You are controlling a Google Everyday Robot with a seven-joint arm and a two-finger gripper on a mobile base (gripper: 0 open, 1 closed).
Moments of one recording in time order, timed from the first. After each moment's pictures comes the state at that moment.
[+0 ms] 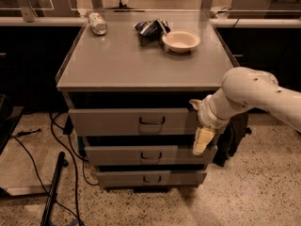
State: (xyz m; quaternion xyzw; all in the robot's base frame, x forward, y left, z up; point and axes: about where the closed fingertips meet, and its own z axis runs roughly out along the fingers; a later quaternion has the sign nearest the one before) arm 0.575 -0.161 0.677 -0.69 0.69 0.03 0.22
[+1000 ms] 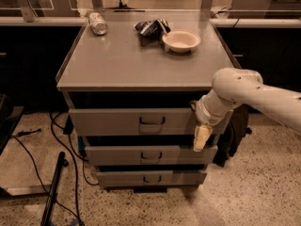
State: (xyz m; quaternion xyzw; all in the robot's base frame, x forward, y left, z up) arm 0.610 -0.171 0.638 -0.70 0.69 0.02 0.18
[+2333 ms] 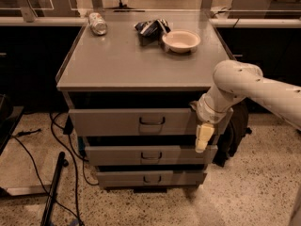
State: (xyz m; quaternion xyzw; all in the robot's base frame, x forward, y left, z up) arm 0.595 -0.172 0.644 -0.70 0.69 0.07 0.14
